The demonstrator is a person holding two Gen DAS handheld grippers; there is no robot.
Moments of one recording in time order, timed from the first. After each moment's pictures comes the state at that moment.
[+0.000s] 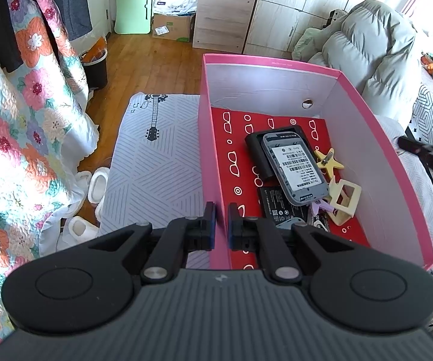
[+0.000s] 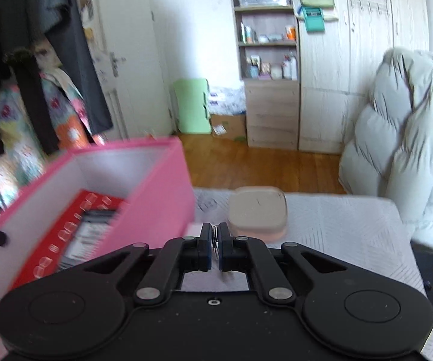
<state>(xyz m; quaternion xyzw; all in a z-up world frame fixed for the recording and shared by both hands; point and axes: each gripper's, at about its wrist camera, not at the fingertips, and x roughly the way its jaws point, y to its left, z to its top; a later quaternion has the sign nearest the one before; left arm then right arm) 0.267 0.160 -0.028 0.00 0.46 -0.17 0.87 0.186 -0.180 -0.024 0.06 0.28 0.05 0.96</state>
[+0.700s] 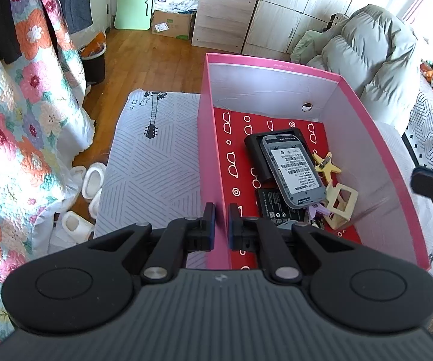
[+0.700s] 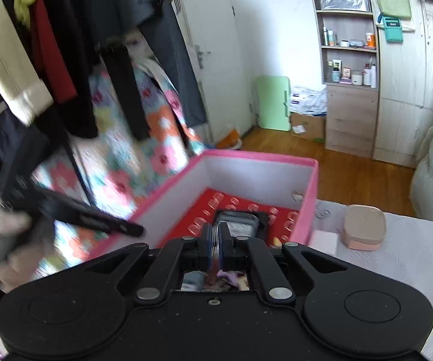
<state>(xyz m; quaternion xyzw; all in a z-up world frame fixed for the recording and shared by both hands) 0.271 0.165 -0.027 -0.02 0.47 -0.17 0.87 0.159 -0.109 0.014 0.04 0.30 0.19 0.93</state>
